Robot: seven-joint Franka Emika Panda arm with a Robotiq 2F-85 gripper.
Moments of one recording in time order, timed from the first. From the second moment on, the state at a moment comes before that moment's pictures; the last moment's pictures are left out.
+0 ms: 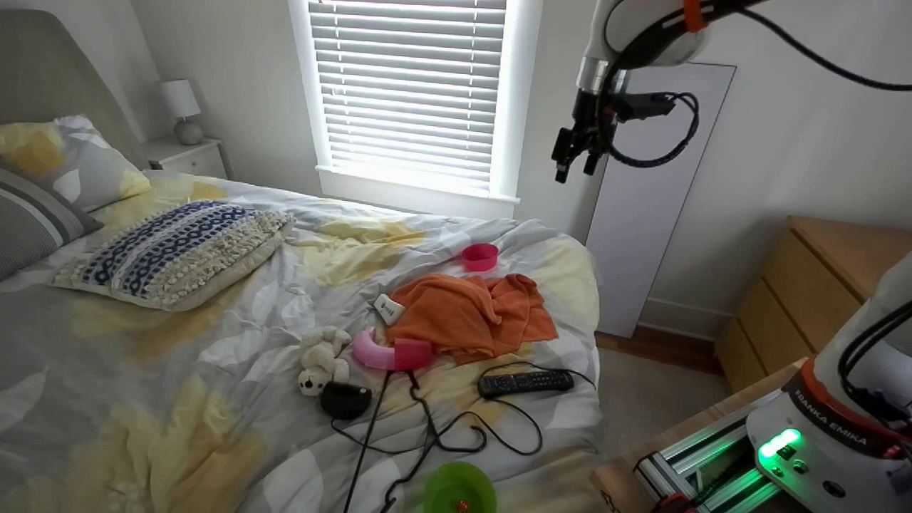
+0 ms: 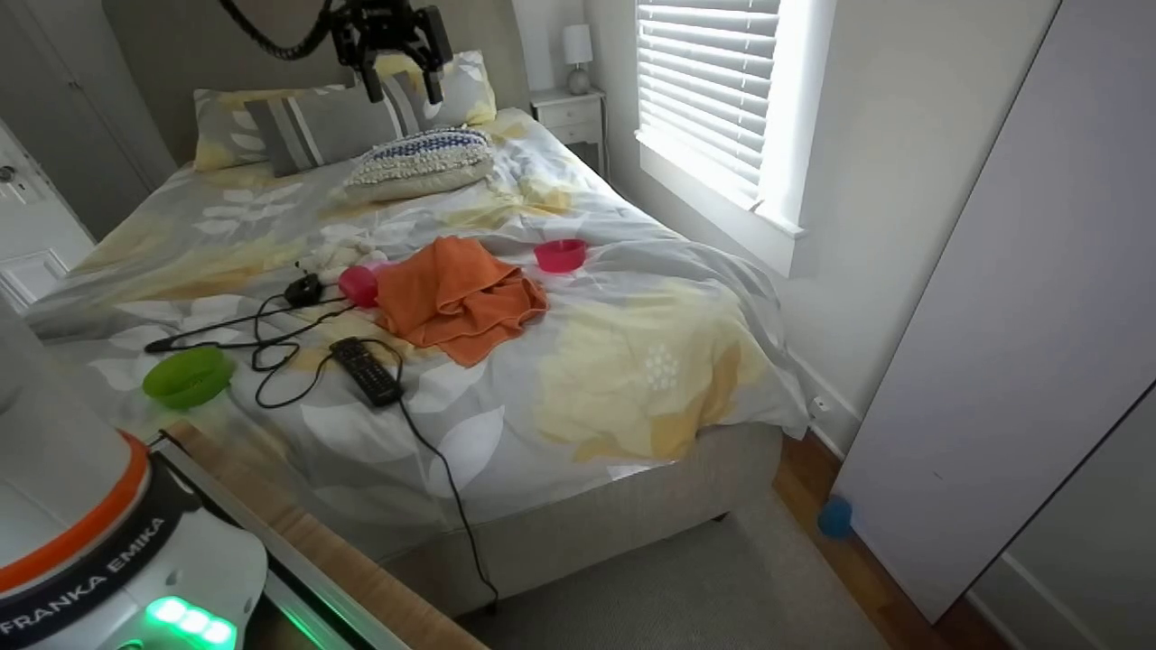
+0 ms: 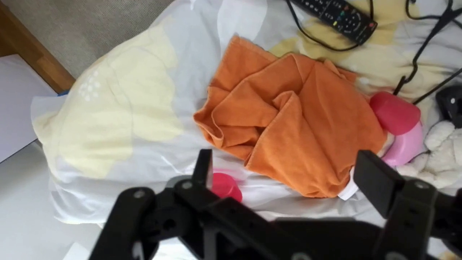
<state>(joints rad) 0.14 -0.16 0.13 -2.21 0.05 2.10 -0.01</state>
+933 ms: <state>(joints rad) 0.20 0.43 0.17 -1.97 0.09 2.46 0.16</state>
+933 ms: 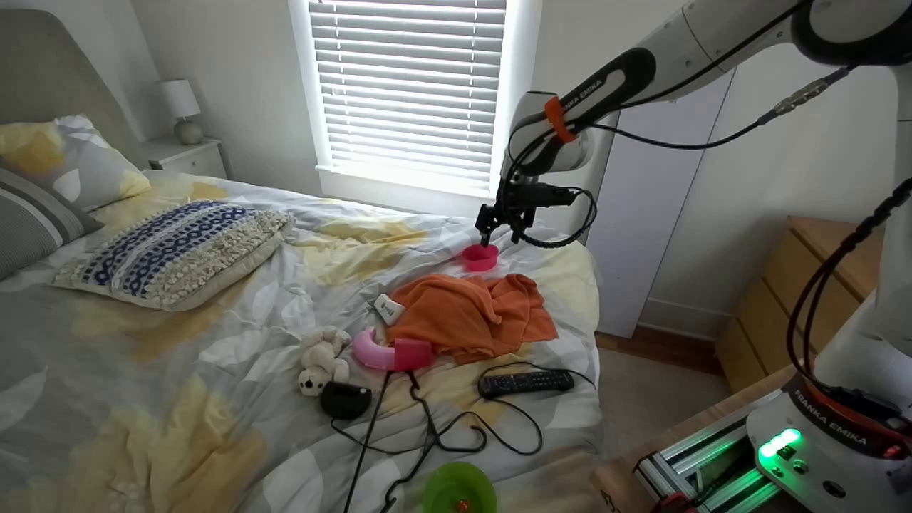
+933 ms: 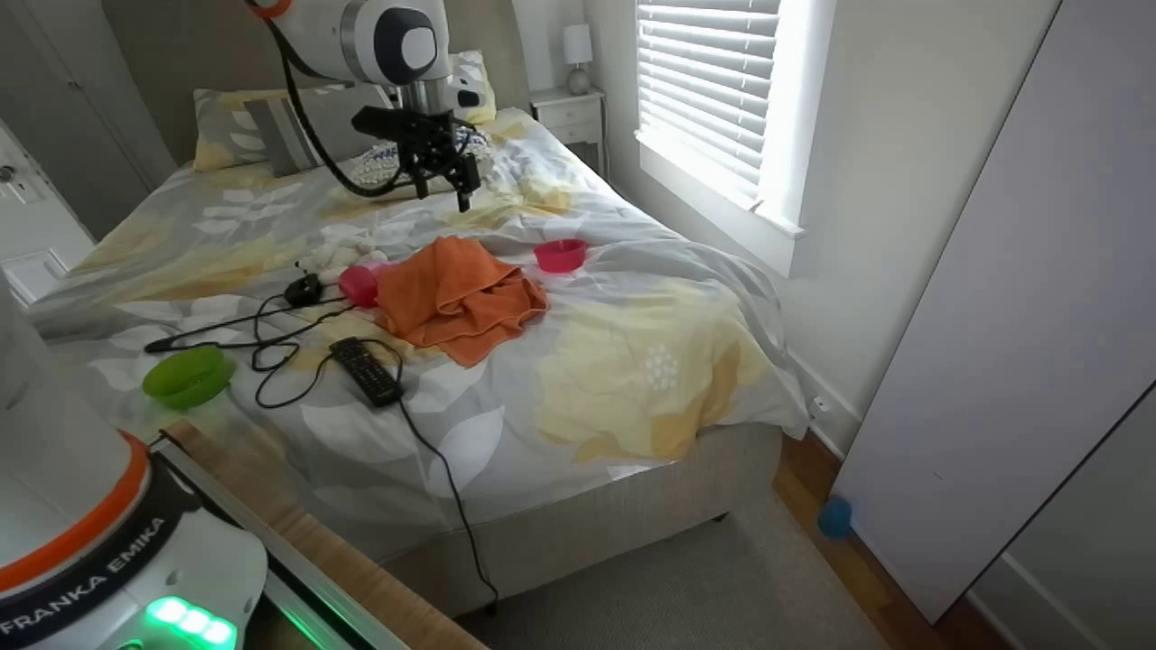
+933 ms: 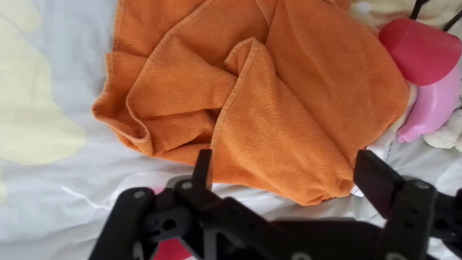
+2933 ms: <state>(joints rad) -0.04 1.11 0.35 -1.40 0.25 2.52 -0.25</state>
